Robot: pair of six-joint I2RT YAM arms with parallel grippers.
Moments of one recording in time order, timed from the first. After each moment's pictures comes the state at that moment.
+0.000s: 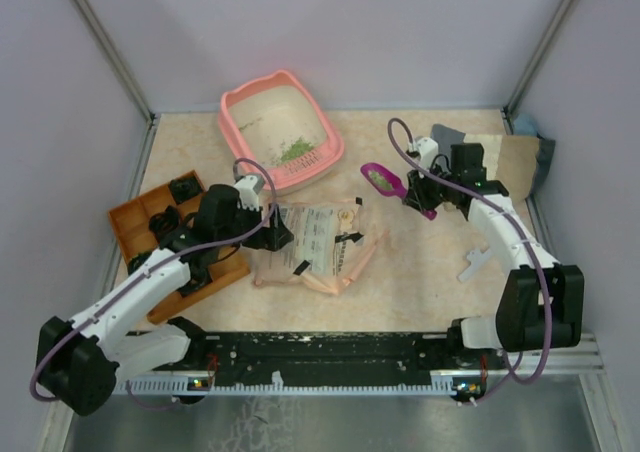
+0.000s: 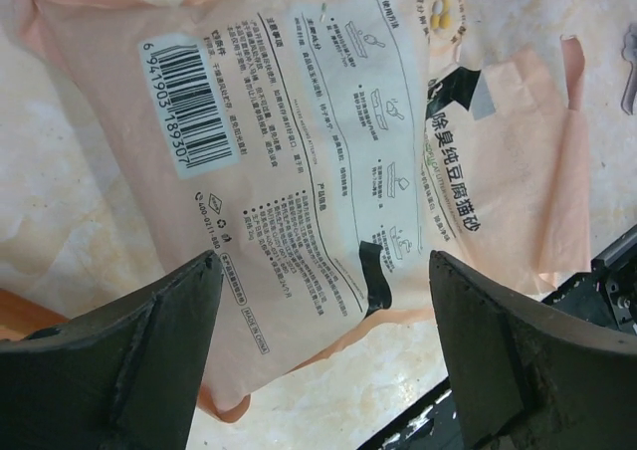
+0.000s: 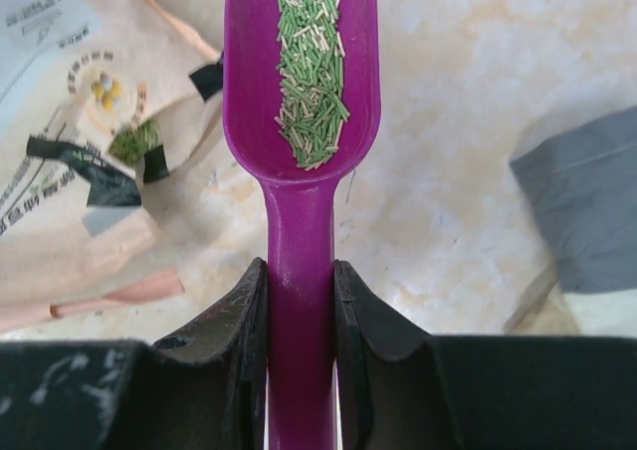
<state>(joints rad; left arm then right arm) -0.54 1.07 0.72 -0.29 0.19 -0.36 0.06 1.34 0.95 -0.44 -0.57 -0.42</state>
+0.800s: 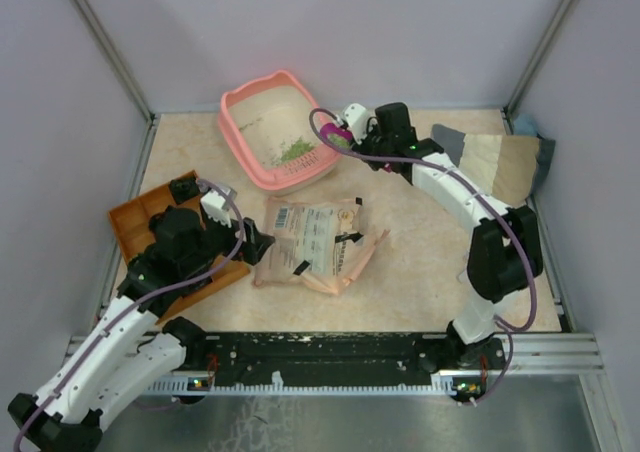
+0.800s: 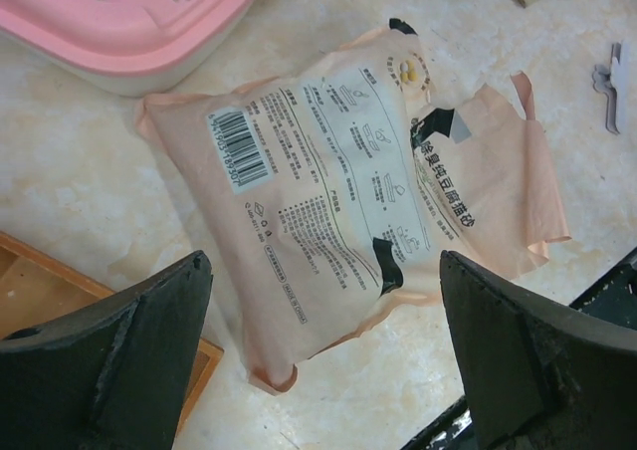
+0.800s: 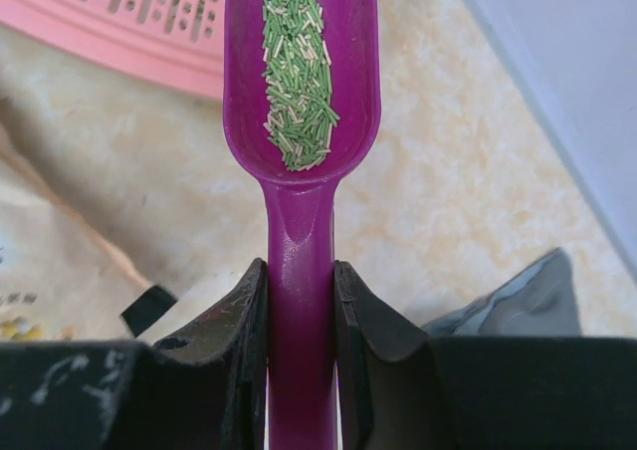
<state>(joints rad) -0.54 0.67 0.68 -0.38 0.13 -0.21 0.43 1.67 1.40 -0.37 -0.13 -0.51</state>
